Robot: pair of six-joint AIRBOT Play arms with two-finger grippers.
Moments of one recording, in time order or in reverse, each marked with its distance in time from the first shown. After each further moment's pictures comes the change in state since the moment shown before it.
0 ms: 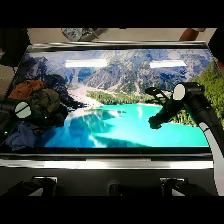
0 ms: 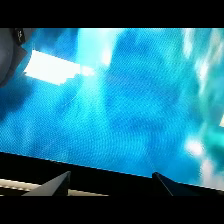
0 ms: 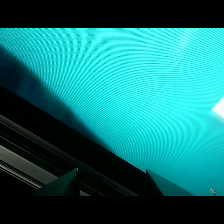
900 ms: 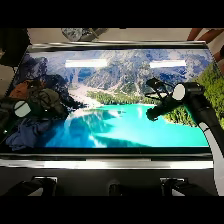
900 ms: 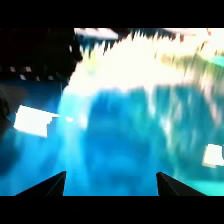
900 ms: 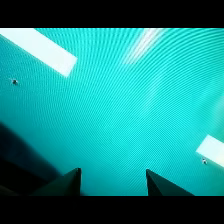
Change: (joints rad) left arm 0.024 -0.008 0.023 0.009 0.209 0.066; right arm 0.000 0.000 0.000 0.001 -0.222 0.050
